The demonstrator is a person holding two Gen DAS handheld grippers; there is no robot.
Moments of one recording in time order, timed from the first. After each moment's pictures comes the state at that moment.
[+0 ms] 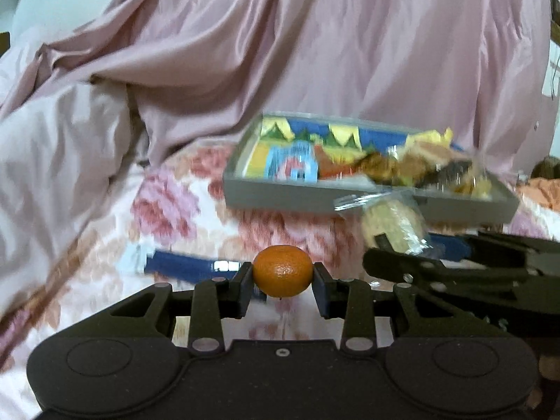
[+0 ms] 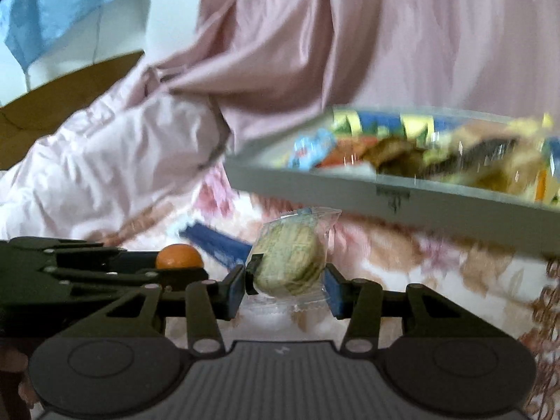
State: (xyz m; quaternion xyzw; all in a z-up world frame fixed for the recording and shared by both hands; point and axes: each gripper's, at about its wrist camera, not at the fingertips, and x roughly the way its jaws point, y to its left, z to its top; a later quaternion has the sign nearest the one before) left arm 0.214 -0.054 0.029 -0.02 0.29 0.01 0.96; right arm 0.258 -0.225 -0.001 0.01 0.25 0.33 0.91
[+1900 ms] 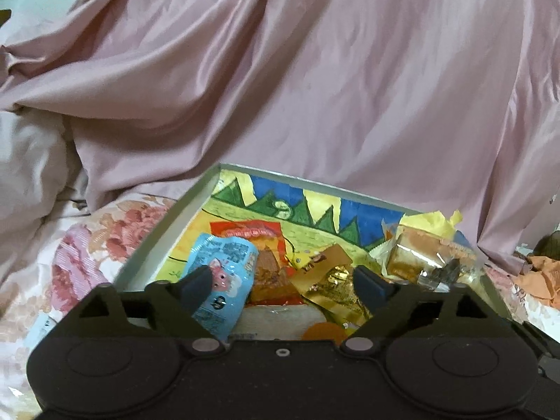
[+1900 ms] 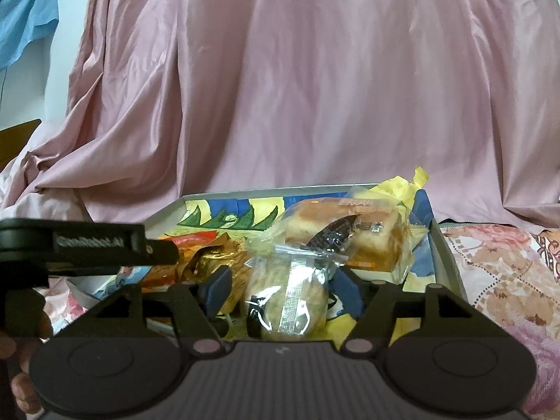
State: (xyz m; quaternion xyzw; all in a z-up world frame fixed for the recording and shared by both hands) left arm 0.336 -0.096 0.054 -0.10 0.26 0.02 0.96; right arm 0.333 -0.287 0.018 0.06 0.20 0.15 0.97
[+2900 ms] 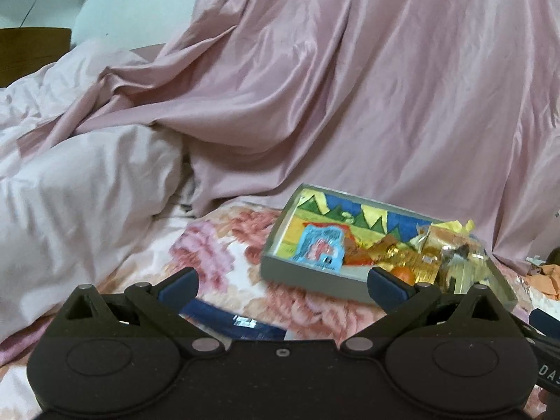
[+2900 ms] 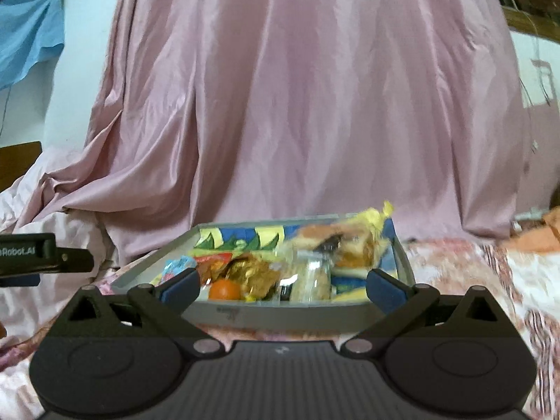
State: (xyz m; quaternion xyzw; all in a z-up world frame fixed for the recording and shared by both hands) left arm 0.188 -0.039 0.074 -0.10 0.21 0.08 0.97; right arm 0.223 -0.283 0.039 0.07 0.14 0.11 0.98
